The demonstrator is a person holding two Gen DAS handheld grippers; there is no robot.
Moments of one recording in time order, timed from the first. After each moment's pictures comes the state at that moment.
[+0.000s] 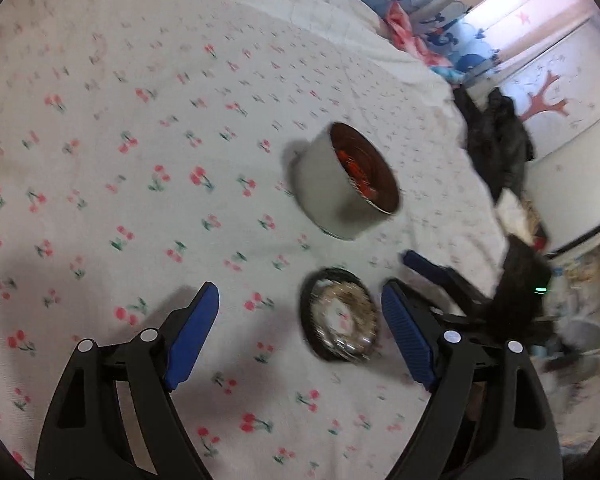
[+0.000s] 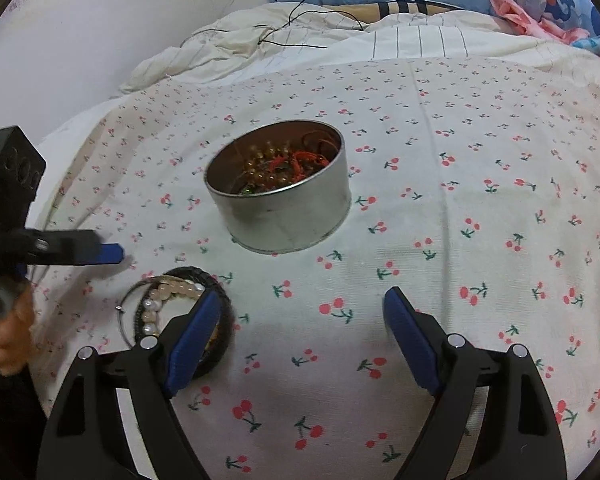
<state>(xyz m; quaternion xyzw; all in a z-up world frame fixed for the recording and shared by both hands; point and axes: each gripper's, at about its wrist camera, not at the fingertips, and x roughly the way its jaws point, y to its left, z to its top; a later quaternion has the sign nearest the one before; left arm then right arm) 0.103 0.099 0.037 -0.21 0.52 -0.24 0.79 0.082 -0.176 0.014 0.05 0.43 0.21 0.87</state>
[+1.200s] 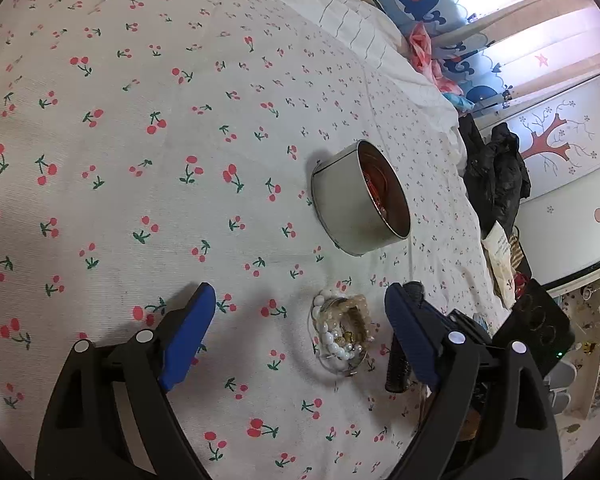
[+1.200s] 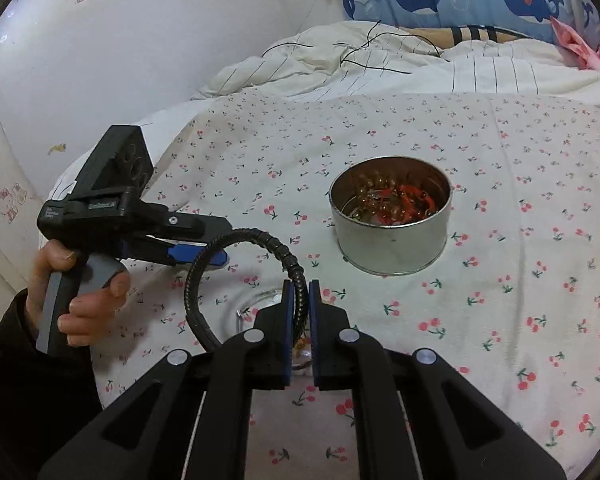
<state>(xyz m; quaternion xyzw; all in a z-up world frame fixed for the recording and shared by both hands) 0.114 0.119 0.021 -0.27 0.53 -0.21 0.77 0.056 -0.156 0.048 0.05 0.39 0.34 0.86</state>
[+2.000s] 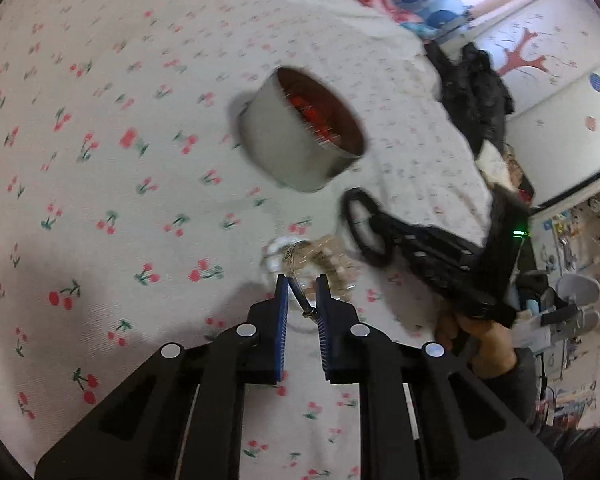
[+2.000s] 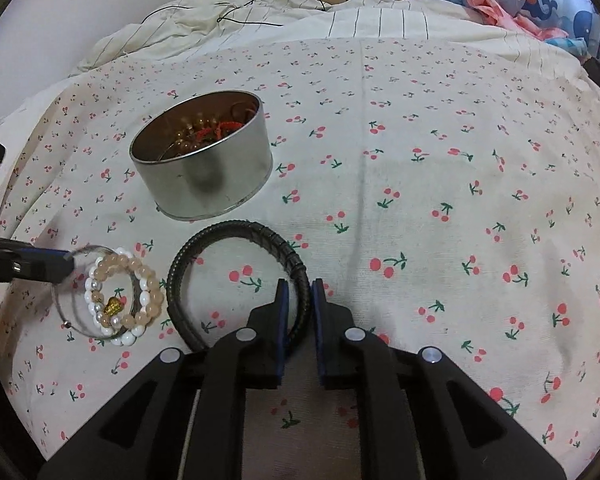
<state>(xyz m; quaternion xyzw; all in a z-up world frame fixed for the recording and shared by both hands) 0.091 0.060 0.030 -0.16 0.54 -0.30 0.77 0.088 -0.198 0.000 0.01 0.47 0.15 0.87</state>
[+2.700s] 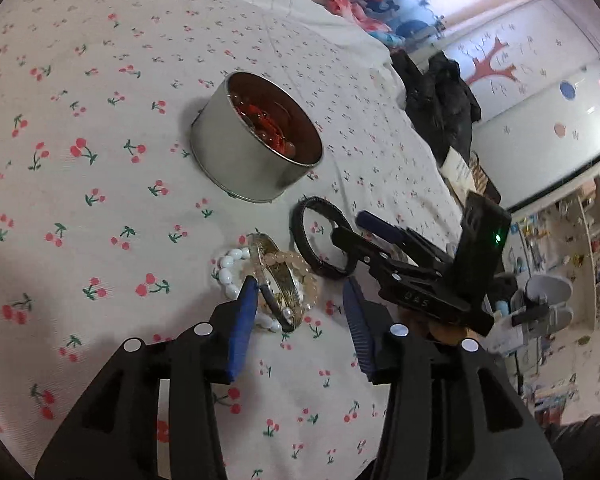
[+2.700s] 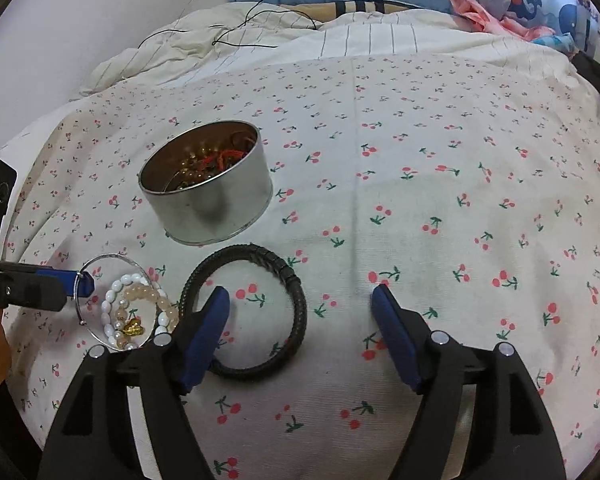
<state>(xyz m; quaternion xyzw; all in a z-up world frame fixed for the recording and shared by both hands) 0.094 0.051 0.022 -0.21 0.53 -0.34 0.75 0.082 -0.209 0.014 0.03 0.44 0.13 0.89</state>
